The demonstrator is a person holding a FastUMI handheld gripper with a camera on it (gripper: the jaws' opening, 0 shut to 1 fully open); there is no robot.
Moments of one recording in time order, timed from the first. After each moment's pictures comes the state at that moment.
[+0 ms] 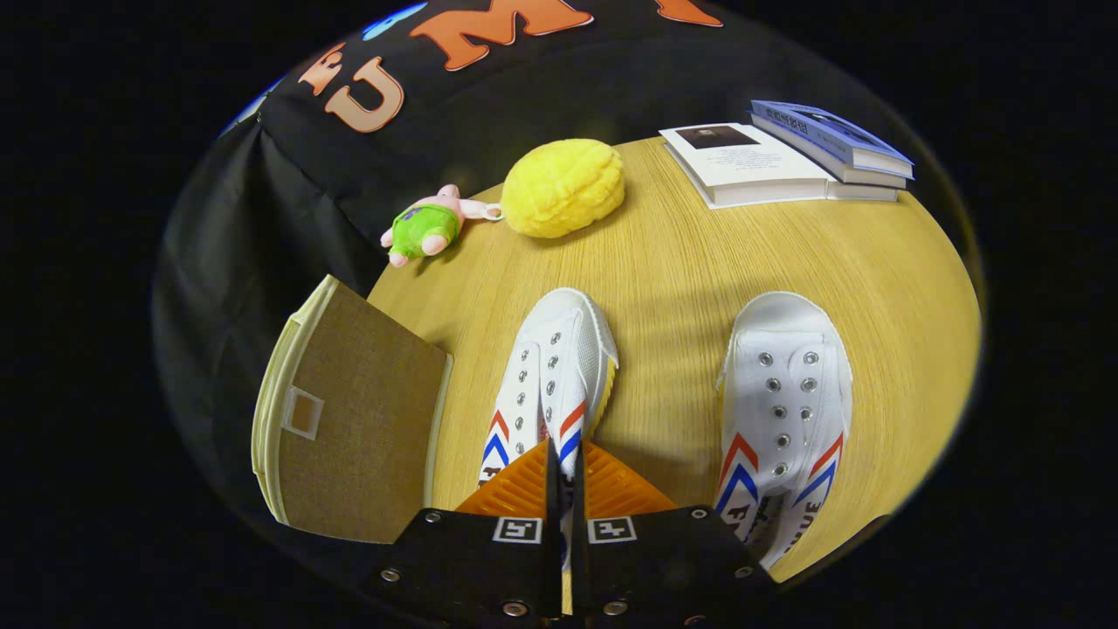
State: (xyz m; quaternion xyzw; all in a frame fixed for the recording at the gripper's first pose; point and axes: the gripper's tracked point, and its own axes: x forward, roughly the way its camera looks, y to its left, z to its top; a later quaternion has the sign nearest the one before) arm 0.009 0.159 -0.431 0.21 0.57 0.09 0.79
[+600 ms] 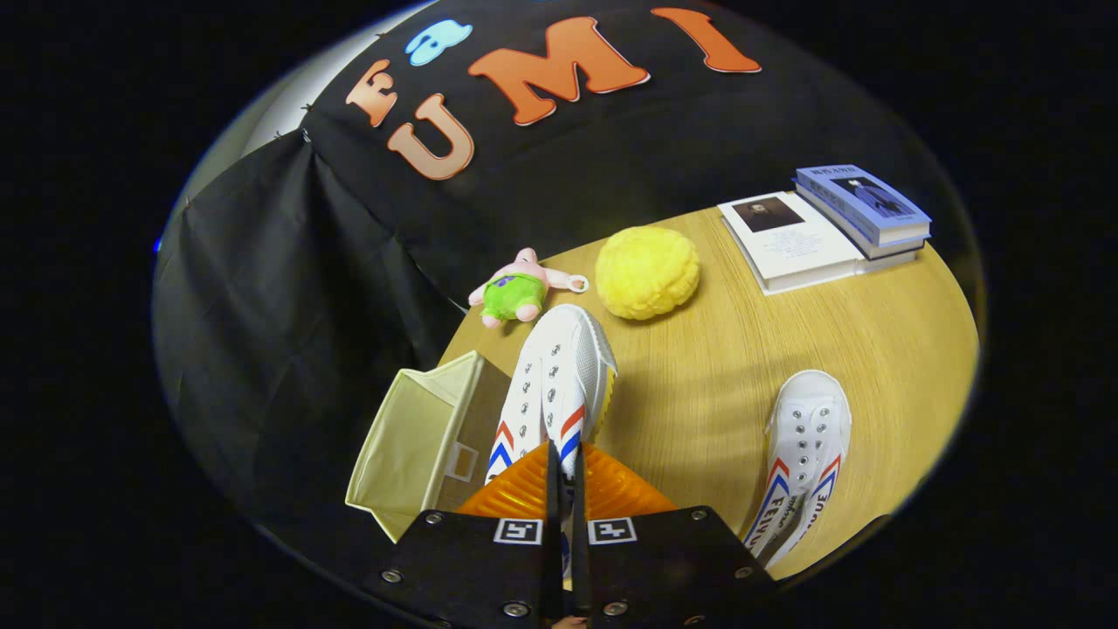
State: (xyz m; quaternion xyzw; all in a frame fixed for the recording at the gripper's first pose) arm 0.044 0.203 -0.314 0.24 0.48 0.14 0.83
